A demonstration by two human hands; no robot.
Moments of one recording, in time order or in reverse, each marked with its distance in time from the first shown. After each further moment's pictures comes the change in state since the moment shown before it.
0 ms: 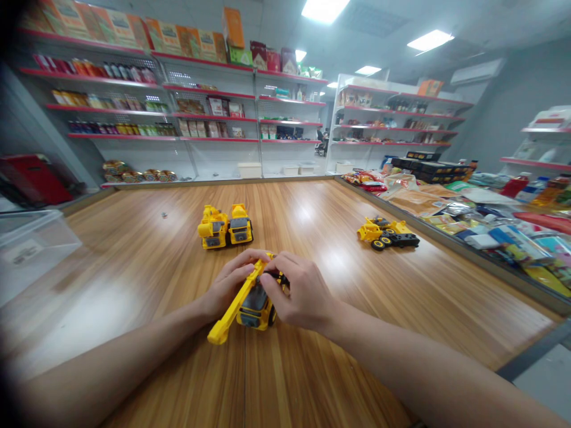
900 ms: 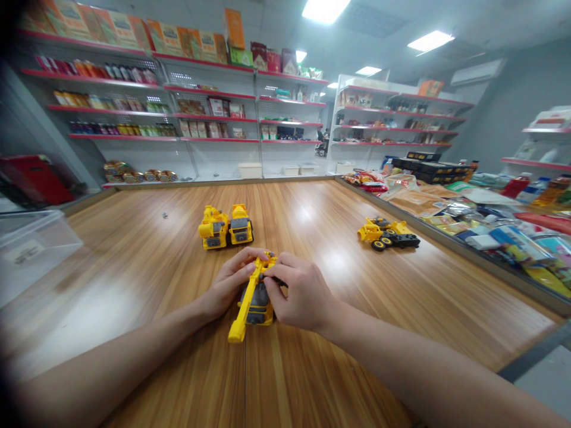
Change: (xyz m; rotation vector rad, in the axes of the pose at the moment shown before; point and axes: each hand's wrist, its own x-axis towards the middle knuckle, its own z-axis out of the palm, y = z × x) left_hand 0.000 -0.001 0.000 0.007 0.037 0.024; right_hand -0.004 0.005 0.003 -0.067 -0.032 -0.008
